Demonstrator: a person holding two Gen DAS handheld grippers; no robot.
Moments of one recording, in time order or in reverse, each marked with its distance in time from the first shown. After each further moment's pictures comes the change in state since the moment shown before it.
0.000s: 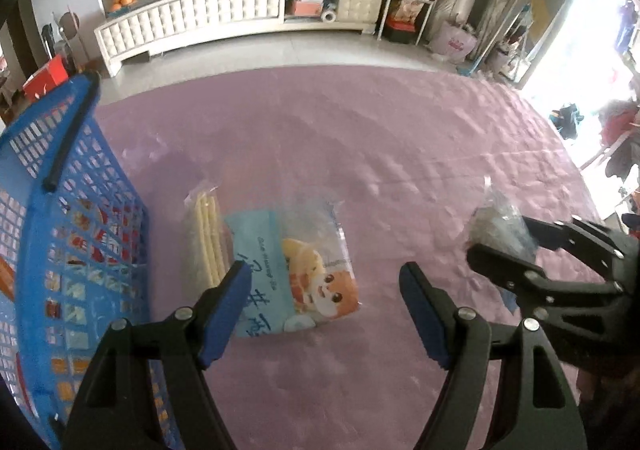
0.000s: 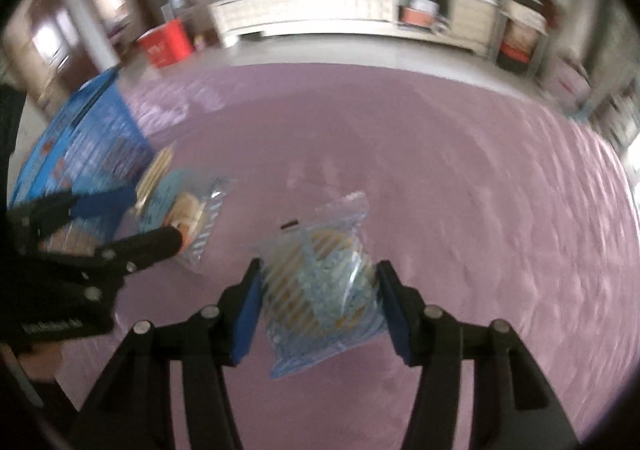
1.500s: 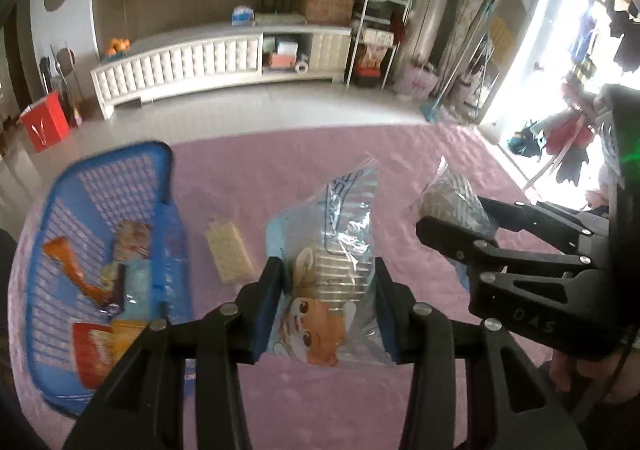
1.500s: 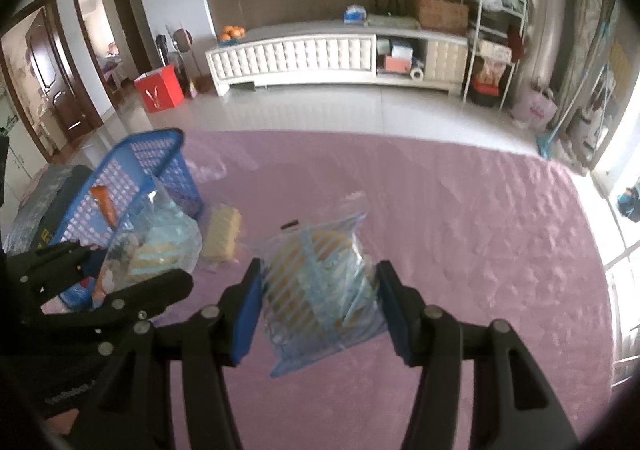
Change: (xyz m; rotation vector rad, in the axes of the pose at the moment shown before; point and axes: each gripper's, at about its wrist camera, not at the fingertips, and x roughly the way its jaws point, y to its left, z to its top) left arm -0.150 -0.009 -0.036 0.065 -0.199 -0.080; right arm -0.115 0.062 0.000 -0.013 -0.166 -0.046
